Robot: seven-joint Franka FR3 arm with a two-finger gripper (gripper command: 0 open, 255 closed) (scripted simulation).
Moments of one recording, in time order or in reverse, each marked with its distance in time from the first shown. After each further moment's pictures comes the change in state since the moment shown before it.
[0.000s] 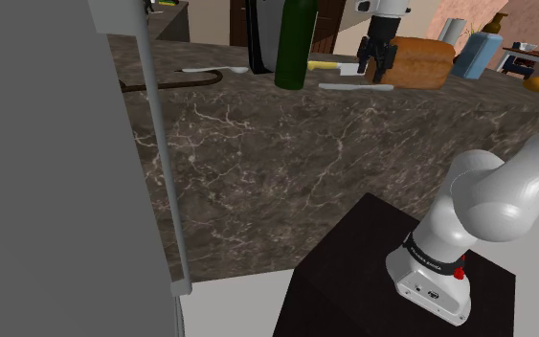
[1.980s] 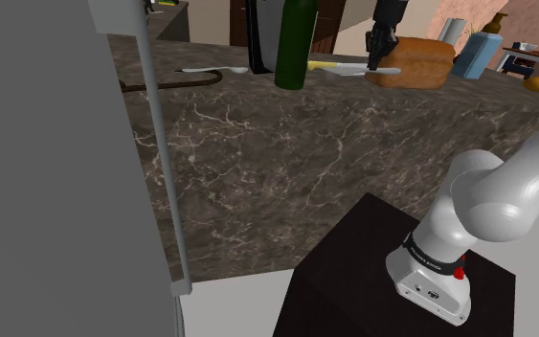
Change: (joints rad) arm 0.007 0.022 0.010 0.116 0.013 -0.094 -0.014
